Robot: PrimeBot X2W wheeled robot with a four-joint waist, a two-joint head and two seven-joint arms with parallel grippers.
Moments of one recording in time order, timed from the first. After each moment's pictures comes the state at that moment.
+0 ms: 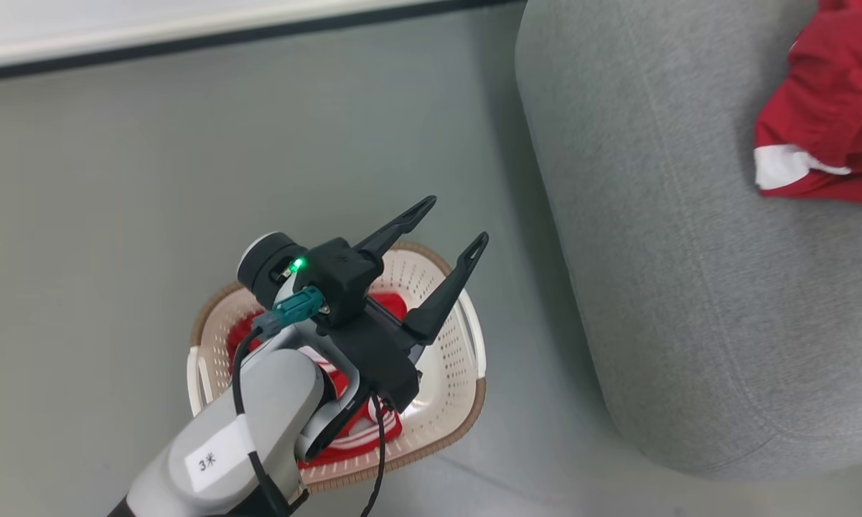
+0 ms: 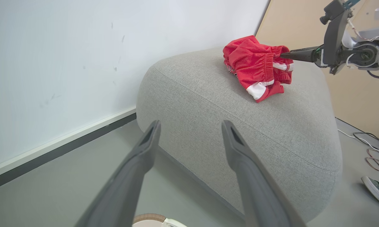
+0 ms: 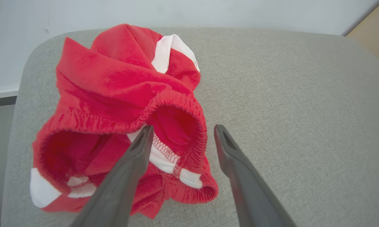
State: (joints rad) left arm -0.69 0.21 -0.76 0.28 -0.57 -0.11 -0.14; right arm -0.99 -0.61 0.40 1.00 0.59 0.12 0.02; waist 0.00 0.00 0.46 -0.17
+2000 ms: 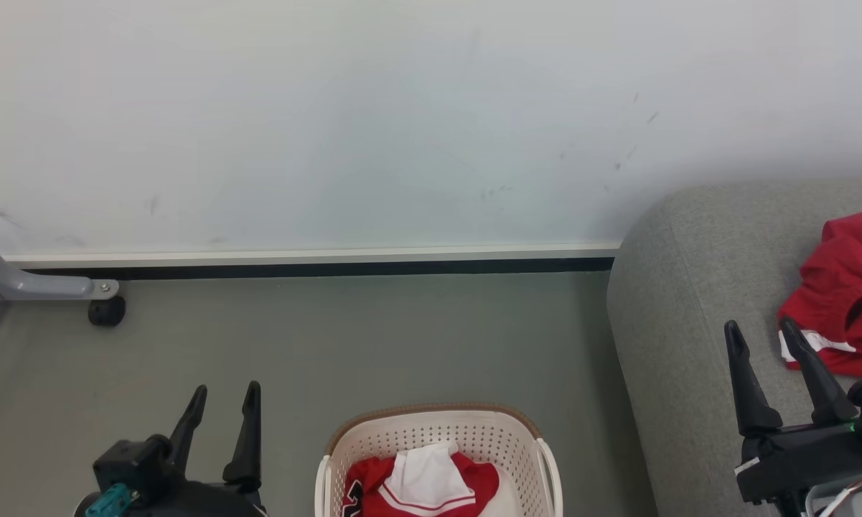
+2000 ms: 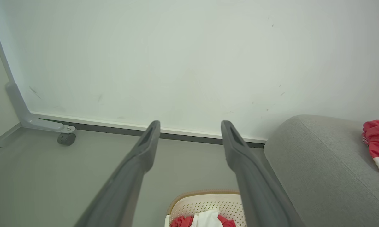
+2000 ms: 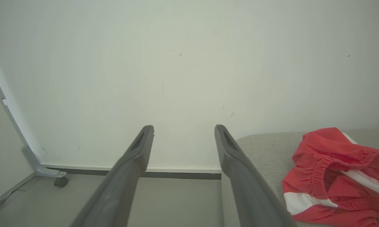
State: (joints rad) left arm -0.11 0.29 -0.38 0.25 -0.68 0.12 -0.25; right arm -0.11 -0.45 0.34 0.07 0.58 -0.10 -0.25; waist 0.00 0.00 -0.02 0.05
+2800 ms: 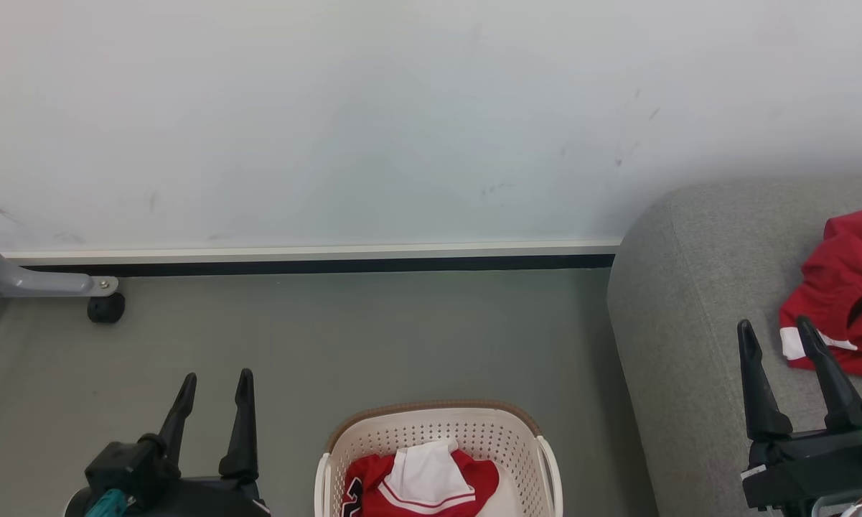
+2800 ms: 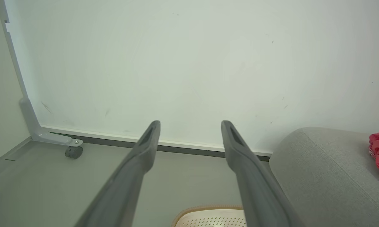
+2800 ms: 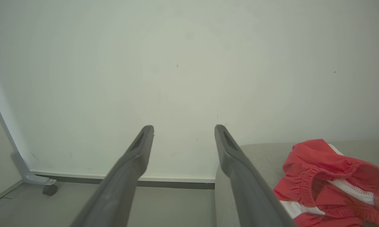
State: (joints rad) left arm -0.07 0.24 -0.30 0.17 -0.58 0.12 -0.25; right arm -0.05 -0.41 0.26 -0.01 0.49 -0.12 -0.25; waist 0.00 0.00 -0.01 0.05
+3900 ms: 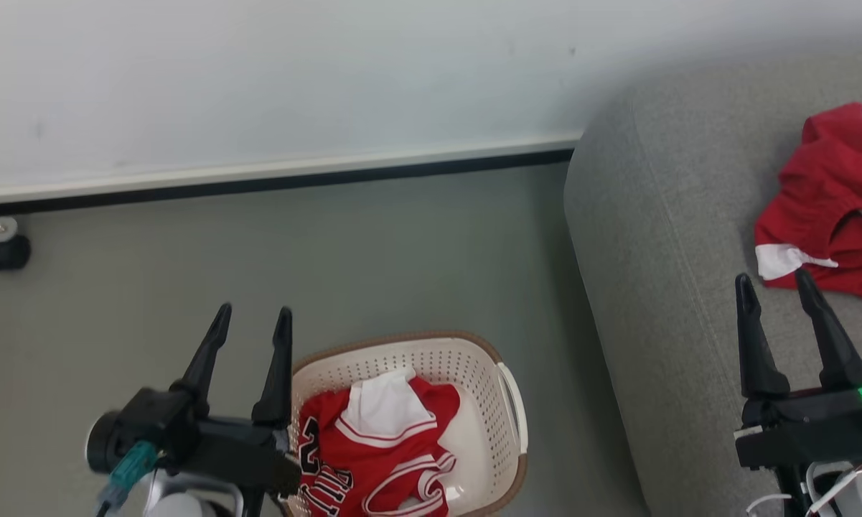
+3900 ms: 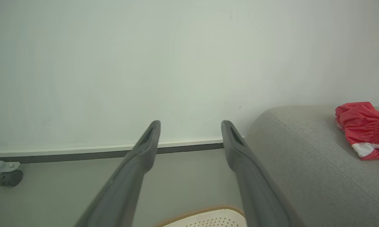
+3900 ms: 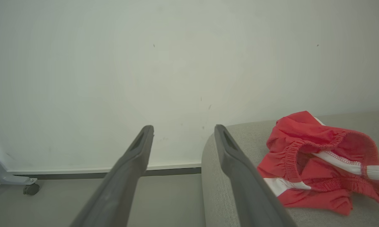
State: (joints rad) left arm -0.16 0.22 -0.32 0.11 -0.48 0.10 -0.25; right arm -0.11 -0.37 0.24 -0.03 0.47 -0.08 -0.26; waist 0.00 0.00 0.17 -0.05
